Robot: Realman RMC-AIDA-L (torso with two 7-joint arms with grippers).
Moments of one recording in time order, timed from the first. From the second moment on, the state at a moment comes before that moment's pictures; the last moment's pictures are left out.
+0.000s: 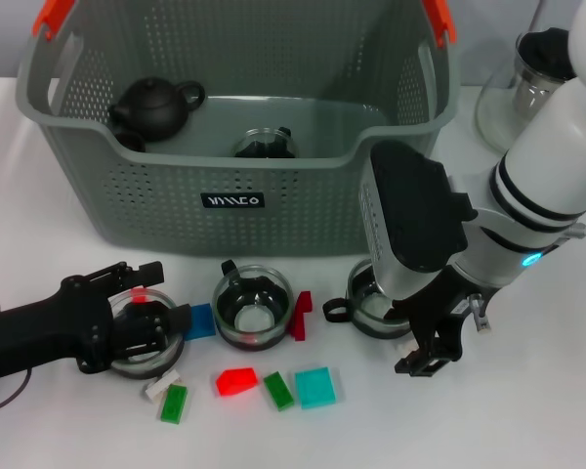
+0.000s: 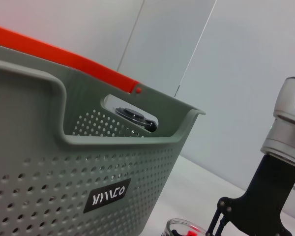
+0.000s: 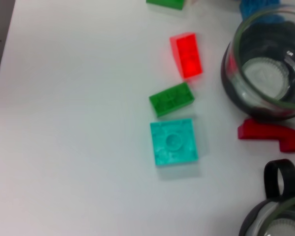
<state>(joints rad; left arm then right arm) -0.35 -2.06 0.40 0.52 2.09 1.75 -1.24 0.86 2.11 -1.66 -1.02 -2.49 -1.50 1.97</state>
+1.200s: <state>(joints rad) -0.34 -2.06 0.40 0.52 2.09 1.73 -1.24 0.85 2.10 -1.64 -1.02 -2.49 -1.51 2.00</state>
